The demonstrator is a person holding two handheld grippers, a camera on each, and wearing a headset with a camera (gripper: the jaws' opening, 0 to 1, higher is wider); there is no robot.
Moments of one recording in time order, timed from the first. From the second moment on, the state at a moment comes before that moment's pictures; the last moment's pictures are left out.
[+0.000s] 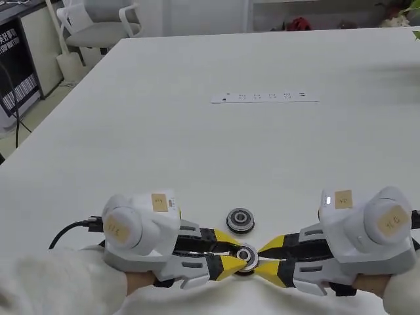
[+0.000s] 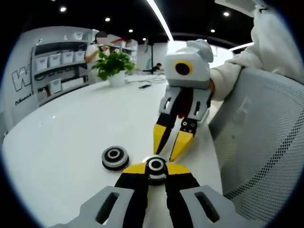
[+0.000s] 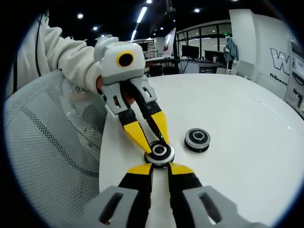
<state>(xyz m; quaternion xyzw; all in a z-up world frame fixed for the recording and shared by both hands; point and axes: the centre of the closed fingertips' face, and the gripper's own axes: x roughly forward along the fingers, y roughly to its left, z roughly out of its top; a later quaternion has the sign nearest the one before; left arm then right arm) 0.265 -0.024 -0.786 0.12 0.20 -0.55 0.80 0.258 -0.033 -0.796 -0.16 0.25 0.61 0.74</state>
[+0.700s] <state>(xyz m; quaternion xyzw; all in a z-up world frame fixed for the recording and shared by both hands) 0.265 -0.027 -0.786 0.12 0.19 -0.55 0.80 0.263 -0.039 -0.793 -0.16 0.24 0.60 0.75</state>
